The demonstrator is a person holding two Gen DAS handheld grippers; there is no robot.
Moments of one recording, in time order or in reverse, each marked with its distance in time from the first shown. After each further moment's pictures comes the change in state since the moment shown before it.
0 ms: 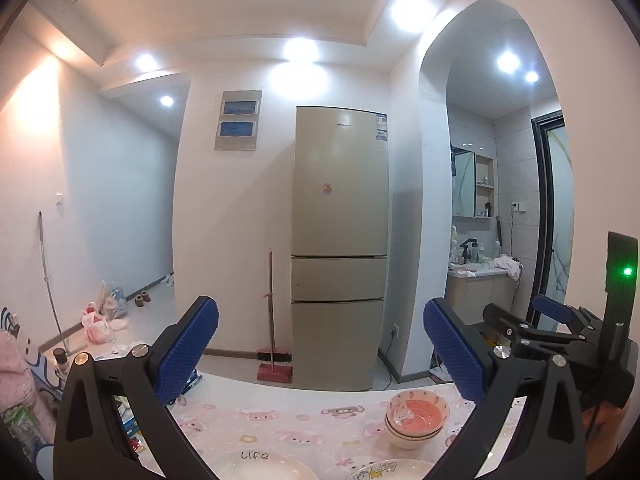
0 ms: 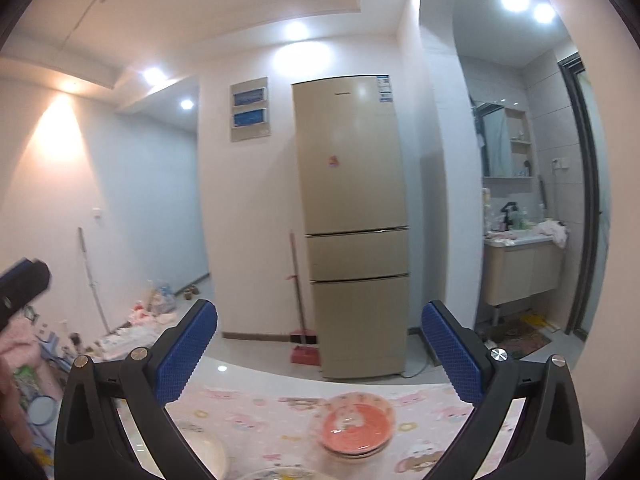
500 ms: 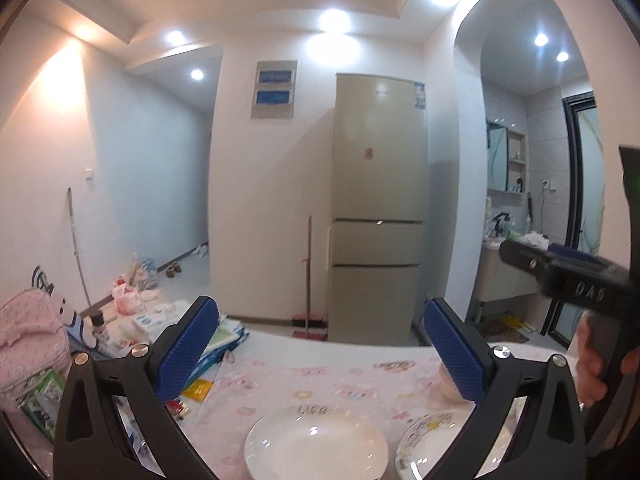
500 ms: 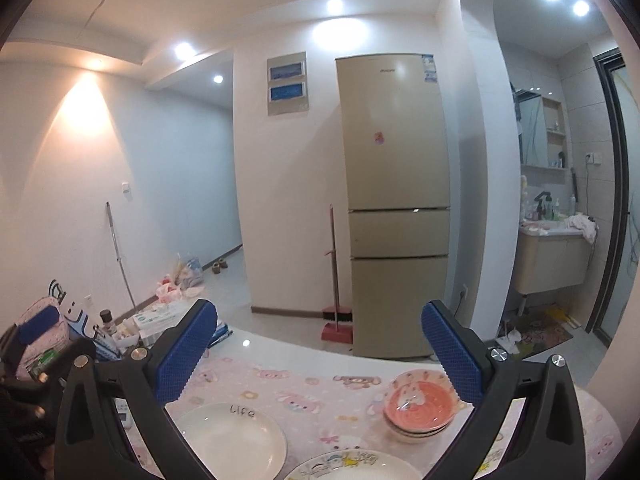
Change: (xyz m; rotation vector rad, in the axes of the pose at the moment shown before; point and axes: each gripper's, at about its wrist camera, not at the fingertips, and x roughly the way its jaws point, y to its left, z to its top) left arm -0.010 0.059 -0.059 -0.009 0.117 0.125; right arm 0.029 0.080 -0.019 -0.047 0.098 0.088
